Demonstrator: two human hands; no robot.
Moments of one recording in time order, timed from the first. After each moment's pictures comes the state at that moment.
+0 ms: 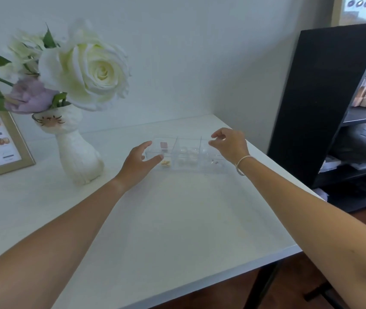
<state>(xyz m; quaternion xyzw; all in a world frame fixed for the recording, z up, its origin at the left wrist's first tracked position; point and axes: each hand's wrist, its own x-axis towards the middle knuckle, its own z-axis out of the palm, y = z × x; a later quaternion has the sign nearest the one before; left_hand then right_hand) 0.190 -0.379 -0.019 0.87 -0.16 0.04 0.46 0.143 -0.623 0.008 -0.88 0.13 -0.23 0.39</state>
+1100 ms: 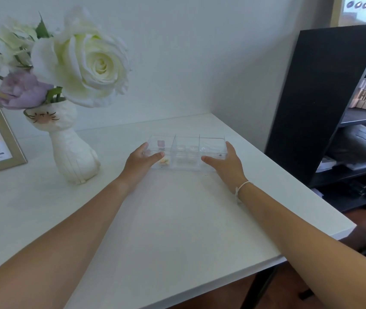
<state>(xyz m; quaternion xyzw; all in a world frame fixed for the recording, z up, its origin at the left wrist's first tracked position) 0.201 -0.390 -0.029 0.80 -0.12 -0.02 0.59 0.121 -0.601 -0.033 -0.77 0.15 -0.22 0.58</state>
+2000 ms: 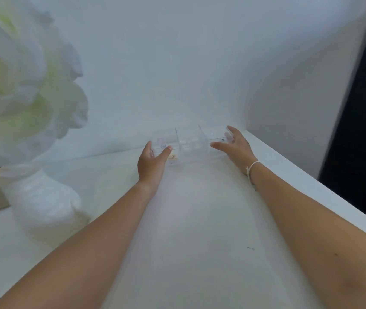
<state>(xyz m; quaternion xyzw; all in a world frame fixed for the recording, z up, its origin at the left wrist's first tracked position) 0.347 -0.436 -0.026 0.76 -0.02 0.13 0.64 0.345 -0.649 -0.028 -0.75 0.05 -0.18 0.63</state>
